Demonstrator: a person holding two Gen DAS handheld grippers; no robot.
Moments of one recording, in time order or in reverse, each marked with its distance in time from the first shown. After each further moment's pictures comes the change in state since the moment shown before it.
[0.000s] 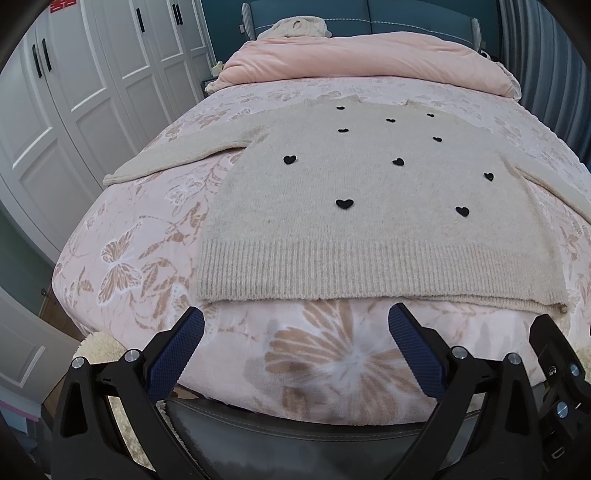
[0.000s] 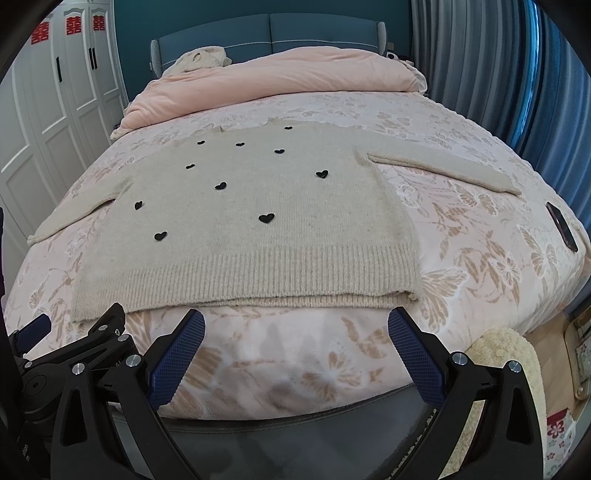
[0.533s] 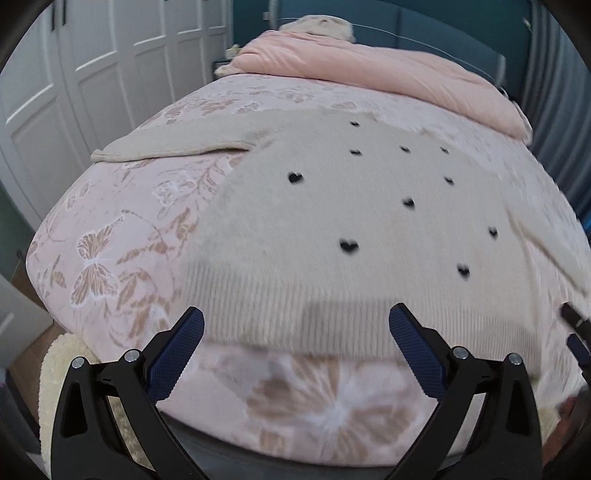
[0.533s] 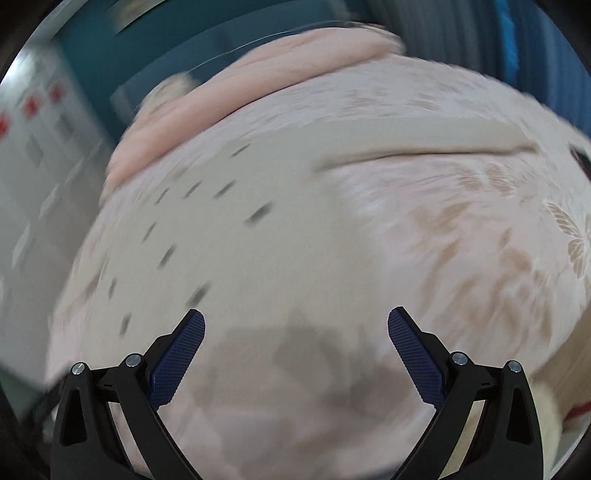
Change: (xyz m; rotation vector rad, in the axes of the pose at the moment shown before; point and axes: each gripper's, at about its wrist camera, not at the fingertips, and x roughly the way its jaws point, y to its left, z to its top) left arm 0.024 0.024 0.051 -0.189 0.020 -0.080; right arm 0.086 -0.160 0.084 0.335 0.029 0.153
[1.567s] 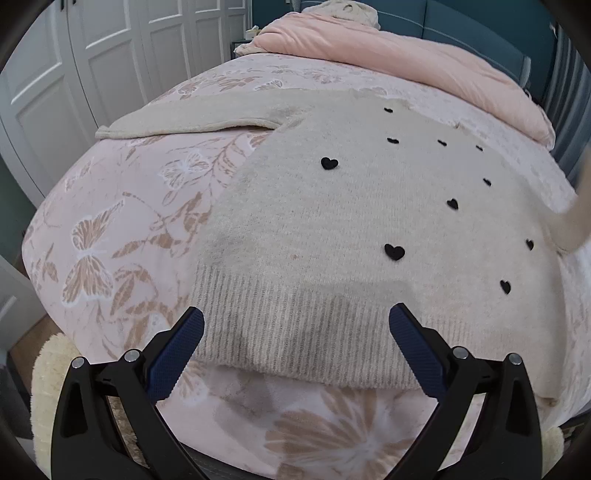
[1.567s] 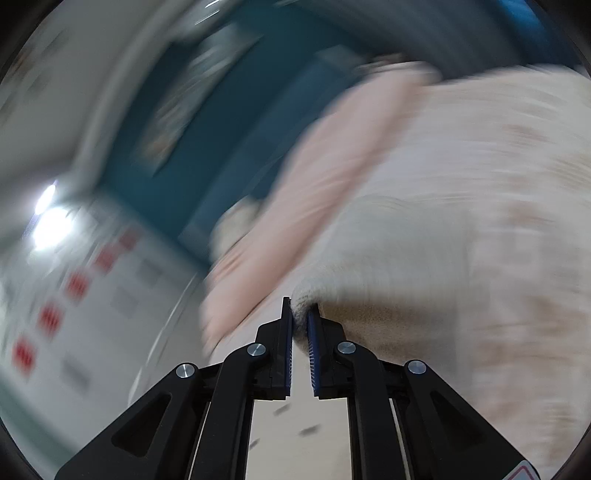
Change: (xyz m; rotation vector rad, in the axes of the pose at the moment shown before) left arm 0.040 0.021 0.003 -0.051 0.063 0.028; right arm 0.059 0.004 0.278 0.153 -0.214 0.574
